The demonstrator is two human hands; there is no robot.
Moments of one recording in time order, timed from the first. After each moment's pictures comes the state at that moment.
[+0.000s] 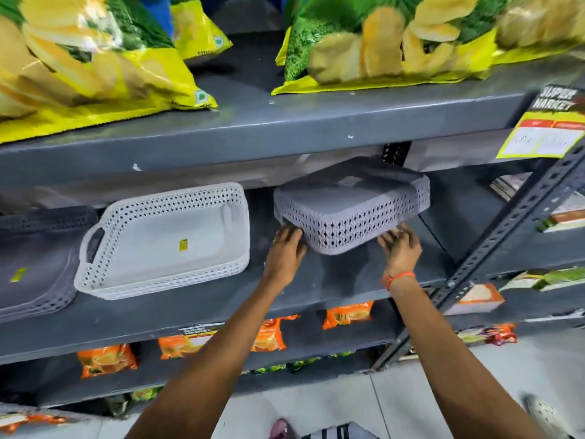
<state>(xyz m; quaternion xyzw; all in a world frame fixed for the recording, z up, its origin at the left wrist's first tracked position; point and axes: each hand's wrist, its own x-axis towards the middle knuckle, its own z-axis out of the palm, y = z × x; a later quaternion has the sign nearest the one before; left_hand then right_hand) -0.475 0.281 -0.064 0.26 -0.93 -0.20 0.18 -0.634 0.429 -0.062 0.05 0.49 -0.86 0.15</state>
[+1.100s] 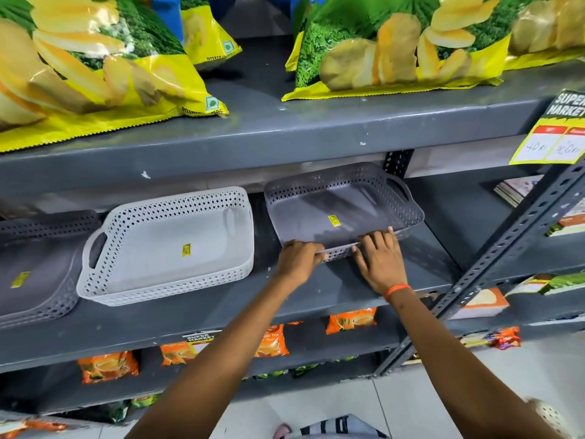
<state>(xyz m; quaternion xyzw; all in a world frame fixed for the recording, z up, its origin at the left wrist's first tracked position) -0.486 0.287 -0.040 0.23 -0.96 -0.18 0.04 -0.623 0.426 -0.086 -0.44 0.86 -0.16 -0.18</state>
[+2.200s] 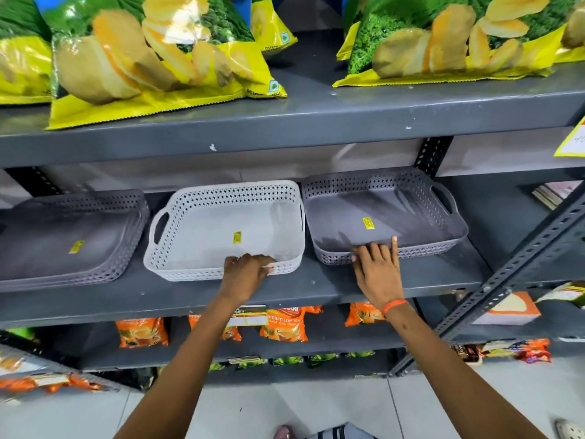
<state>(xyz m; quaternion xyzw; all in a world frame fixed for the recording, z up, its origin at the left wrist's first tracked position) -0.333 0.241 -0.049 0.35 -0.93 -0.10 0.02 -0.542 0.412 -0.089 -0.46 0.86 -0.14 -0.19</state>
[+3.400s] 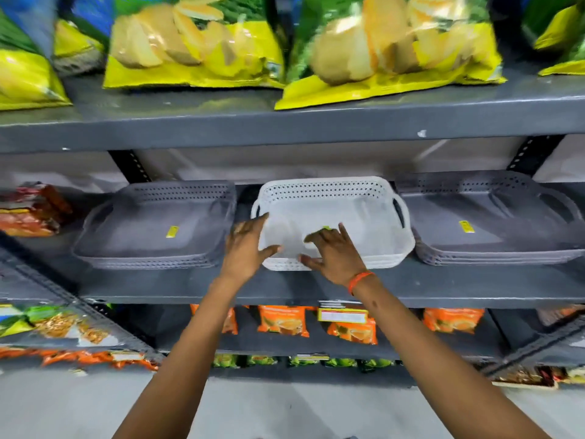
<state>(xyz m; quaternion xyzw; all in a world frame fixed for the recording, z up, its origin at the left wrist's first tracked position) -0.176 0.119 -0.014 0.39 -0.89 -0.17 0.19 -0.346 0.228 -0.044 -0.64 0.75 -0.18 0.02</state>
